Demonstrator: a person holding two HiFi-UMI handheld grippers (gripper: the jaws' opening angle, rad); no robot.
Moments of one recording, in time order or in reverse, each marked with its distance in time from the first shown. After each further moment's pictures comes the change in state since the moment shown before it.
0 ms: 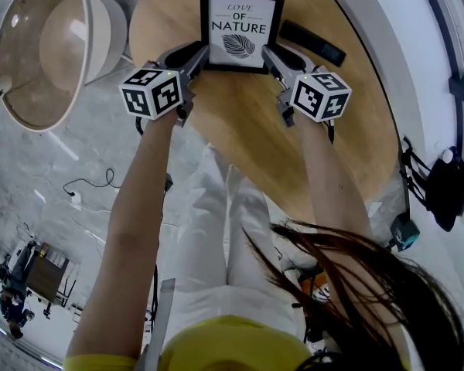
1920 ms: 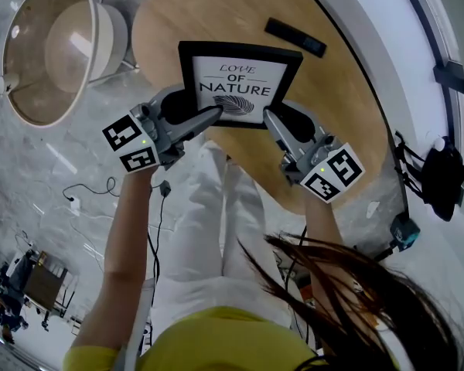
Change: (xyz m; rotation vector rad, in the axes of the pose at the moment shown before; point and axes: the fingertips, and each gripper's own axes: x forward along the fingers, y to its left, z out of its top) left arm -0.132 -0.187 0.023 0.117 -0.104 -0.515; right arm -0.172 0.166 0.017 -0.119 -0.214 0.200
